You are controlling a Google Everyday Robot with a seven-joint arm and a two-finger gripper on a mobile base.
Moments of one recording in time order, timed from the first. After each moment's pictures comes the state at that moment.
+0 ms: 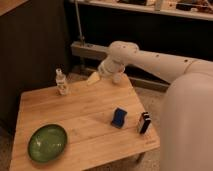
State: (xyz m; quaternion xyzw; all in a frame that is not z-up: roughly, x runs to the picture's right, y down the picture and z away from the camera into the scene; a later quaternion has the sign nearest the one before) arm -0.016 -0.052 0.791 0.09 -0.30 -0.80 0.51
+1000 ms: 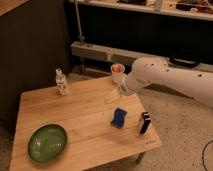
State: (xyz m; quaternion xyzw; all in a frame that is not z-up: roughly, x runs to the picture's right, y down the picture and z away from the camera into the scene) arm 0.044 0.036 0.695 0.09 -0.27 -0.83 0.47
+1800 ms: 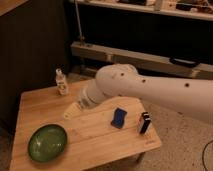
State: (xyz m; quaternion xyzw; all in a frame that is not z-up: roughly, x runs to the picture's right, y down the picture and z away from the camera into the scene) arm -0.155 0.052 0.577 0.25 -0.31 -0.85 0.34
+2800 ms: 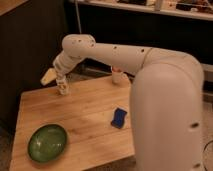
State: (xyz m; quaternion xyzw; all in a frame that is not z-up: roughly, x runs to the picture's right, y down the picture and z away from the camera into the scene) arm -0.247 -0.081 0.734 0.21 -0.32 -0.83 0.41
